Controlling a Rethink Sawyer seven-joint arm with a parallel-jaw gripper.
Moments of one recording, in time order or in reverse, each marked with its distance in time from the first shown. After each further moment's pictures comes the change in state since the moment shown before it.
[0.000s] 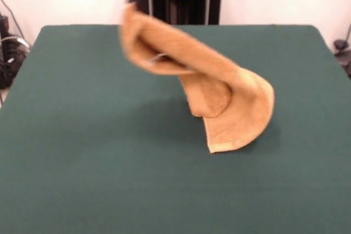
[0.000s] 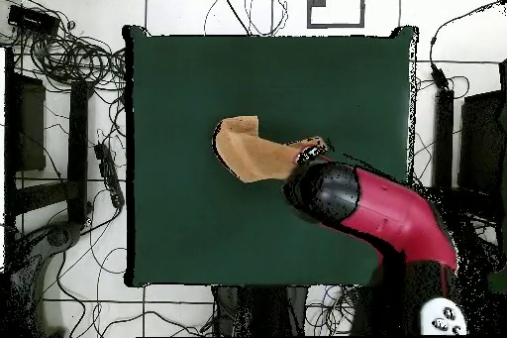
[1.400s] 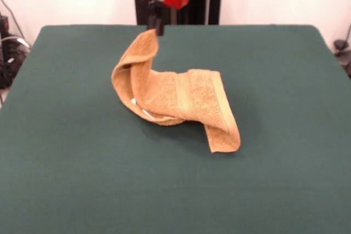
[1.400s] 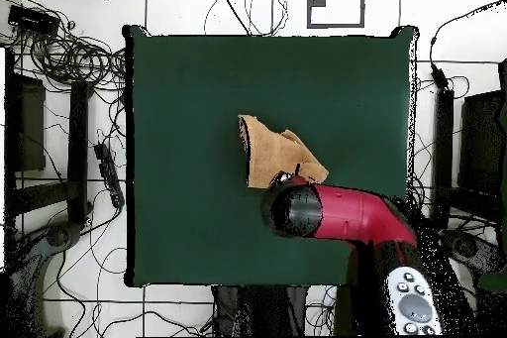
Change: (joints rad) arm -0.034 0.025 0.165 0.130 -0.253 -0.081 -0.028
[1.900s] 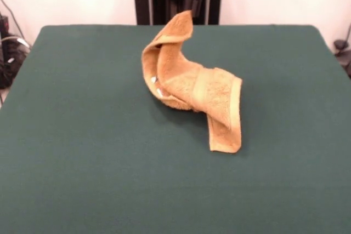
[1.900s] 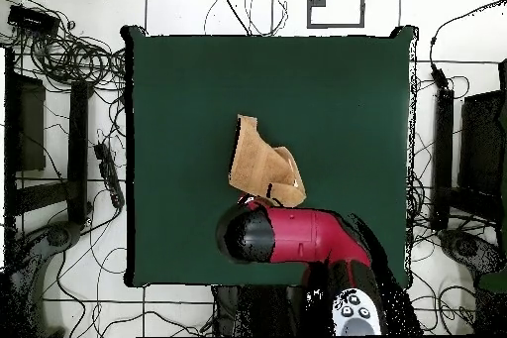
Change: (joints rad) arm 0.128 -0.057 -0.039 0.104 0.016 0.000 0.000
